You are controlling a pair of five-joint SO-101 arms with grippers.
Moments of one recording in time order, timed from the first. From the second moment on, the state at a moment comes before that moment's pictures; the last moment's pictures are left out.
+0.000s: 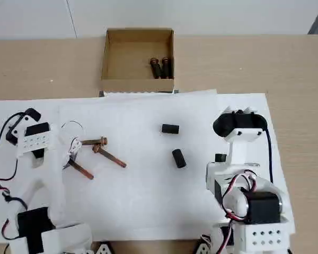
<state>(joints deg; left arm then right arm) -19.1 -7.5 37.1 68.2 47.2 -7.2 -68.9 47.8 86.1 -6.7</state>
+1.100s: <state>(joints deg) 7.6 -38.3 11.8 84.8 37.2 -10.5 -75.9 35.0 95.2 -5.9</state>
